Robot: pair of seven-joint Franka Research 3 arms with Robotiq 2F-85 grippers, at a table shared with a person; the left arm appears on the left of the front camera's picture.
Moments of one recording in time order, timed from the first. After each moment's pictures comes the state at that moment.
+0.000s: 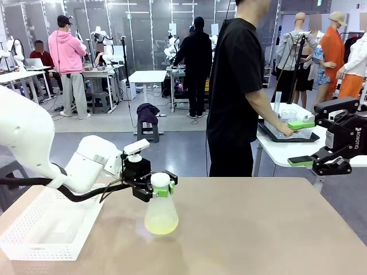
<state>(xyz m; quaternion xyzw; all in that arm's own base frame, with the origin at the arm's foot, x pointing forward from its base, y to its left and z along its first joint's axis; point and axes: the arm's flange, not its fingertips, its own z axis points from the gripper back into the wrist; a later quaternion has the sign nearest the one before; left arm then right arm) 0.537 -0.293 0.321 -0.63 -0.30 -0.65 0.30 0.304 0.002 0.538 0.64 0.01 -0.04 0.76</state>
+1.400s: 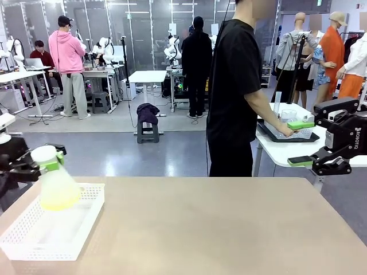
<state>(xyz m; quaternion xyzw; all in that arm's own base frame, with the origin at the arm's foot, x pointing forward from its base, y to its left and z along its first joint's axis) 0.451 0.026 0.405 -0.49 -0.50 -0.58 0.42 0.304 0.003 0.538 0.64 0.01 -0.04 0.76</state>
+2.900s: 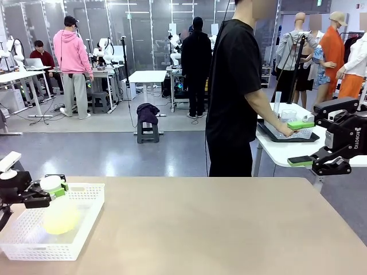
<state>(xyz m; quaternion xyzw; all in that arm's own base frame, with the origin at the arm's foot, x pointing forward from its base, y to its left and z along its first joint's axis) 0.471 0.056 0.290 -0.46 -0.53 -0.51 0.50 0.304 0.003 0.538 0.64 0.01 -0.04 0.76</state>
